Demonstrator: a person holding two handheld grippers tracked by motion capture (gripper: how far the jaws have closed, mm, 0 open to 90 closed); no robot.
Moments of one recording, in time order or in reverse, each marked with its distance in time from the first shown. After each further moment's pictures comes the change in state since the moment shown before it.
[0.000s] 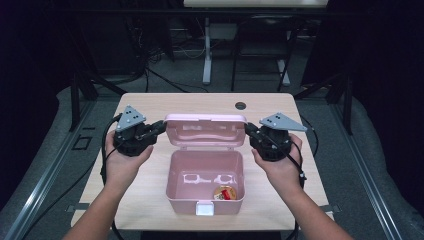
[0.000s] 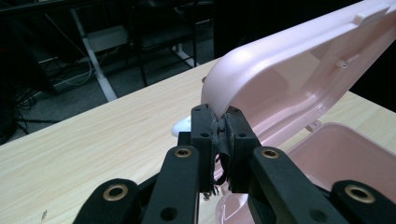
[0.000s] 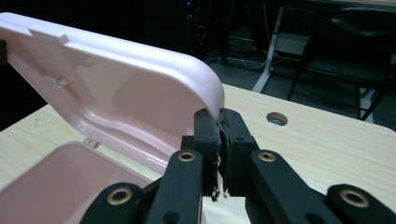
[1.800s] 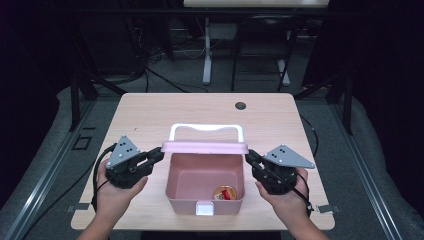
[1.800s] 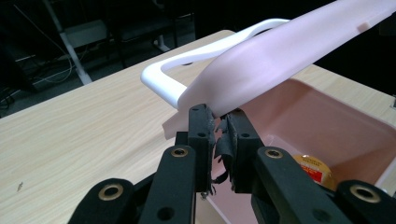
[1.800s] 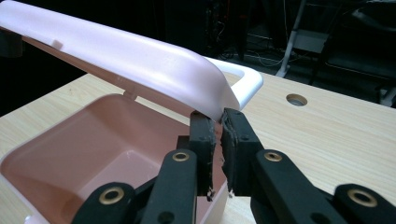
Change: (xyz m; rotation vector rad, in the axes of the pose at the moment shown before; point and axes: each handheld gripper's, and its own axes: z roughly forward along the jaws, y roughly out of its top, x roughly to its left) left arm -0.029 -0.046 -0.038 0.011 -0.067 0.032; right arm 0.019 -0.050 -0.042 -0.001 0.068 -0.033
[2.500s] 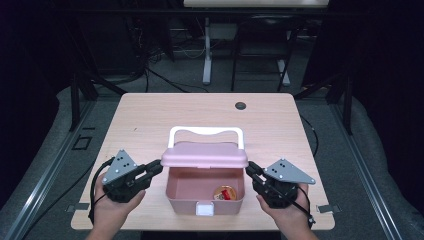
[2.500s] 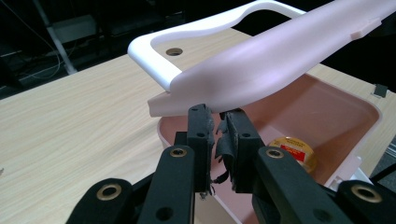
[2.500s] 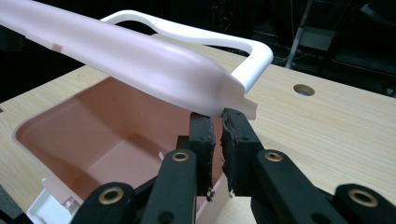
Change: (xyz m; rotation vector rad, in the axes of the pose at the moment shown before) left arm -0.008 -0.025 -0.010 -0.004 -0.039 -0.016; right arm 0.008 -0.024 -0.010 0.008 0.020 -0.023
